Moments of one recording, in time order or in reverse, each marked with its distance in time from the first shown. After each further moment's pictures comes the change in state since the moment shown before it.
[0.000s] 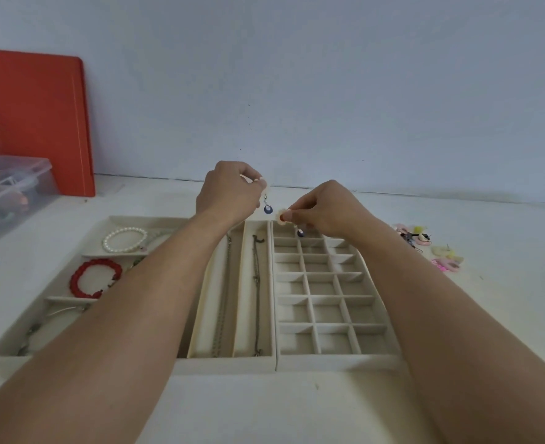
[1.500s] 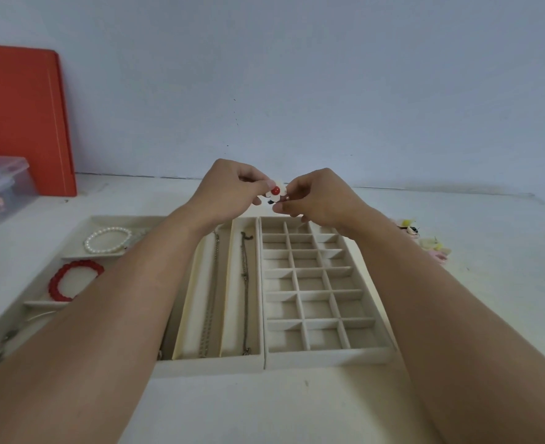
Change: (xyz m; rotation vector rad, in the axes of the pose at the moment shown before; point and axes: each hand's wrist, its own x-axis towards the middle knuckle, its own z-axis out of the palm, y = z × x) left_hand -0.008 0.009 0.000 -0.123 -0.276 0.090; right_hand 0.000 0.005 -0.006 0.178 0.030 -0.082
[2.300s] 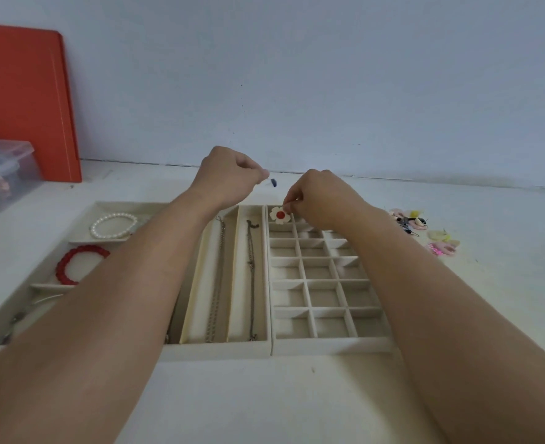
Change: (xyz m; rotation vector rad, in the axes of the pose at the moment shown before) left_hand 0.007 -0.011 -0.006 0.072 0.081 -0.113; right_hand 0.006 0.001 0.019 -0.587 -0.008 -0.018
